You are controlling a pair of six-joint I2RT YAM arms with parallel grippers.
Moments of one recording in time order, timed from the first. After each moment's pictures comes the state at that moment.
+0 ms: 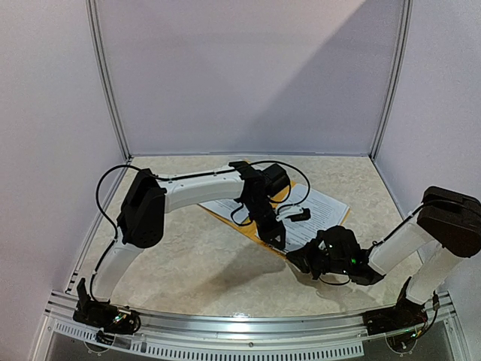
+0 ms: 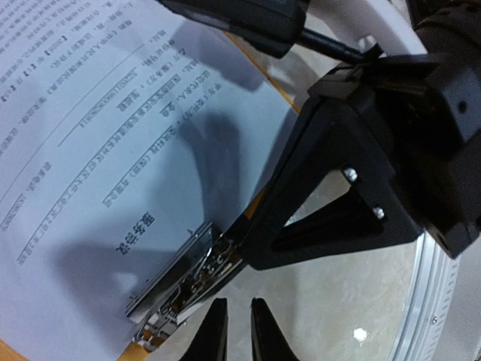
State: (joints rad) left arm -0.97 2.45 2.16 -1.00 0.49 0.35; right arm 0.91 1.66 0.31 0.75 -0.03 1.59
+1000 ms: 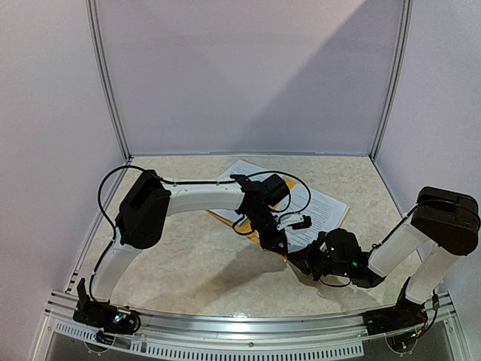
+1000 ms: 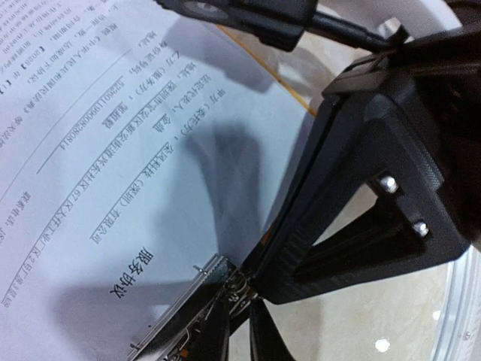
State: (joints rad) left arm -0.99 2.44 1.99 -0.77 0.47 0.37; right arm 0.91 1.70 0.28 0.83 -0.02 1.59
